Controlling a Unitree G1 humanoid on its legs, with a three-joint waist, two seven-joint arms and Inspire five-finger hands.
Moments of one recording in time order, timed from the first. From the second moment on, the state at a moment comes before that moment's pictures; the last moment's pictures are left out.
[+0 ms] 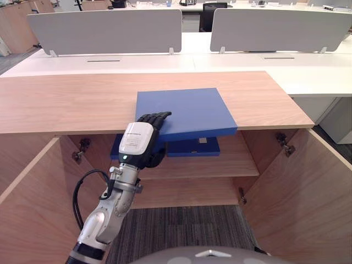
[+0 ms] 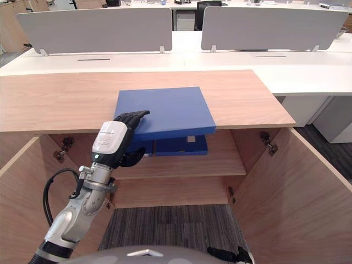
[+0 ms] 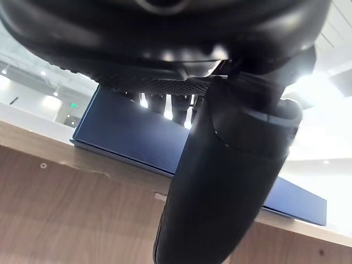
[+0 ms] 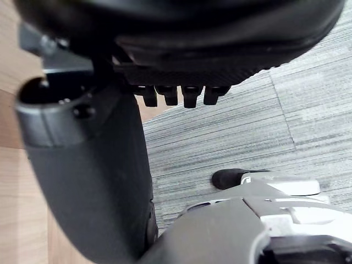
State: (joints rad) left arm 0.13 0.39 -0.20 -0.24 0.90 -0.10 0.30; right arm 0.17 -0.09 -0.25 1.12 -0.09 0.01 -0.14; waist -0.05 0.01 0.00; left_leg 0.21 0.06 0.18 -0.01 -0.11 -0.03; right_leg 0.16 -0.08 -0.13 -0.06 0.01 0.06
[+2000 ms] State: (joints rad) left arm 0.28 0.11 -0.32 -0.53 -0.34 -0.19 0.08; right arm 0.26 0.02 -0.06 0.14 0.06 -0.08 -0.18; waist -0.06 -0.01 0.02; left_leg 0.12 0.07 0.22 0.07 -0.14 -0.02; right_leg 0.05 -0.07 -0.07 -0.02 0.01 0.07
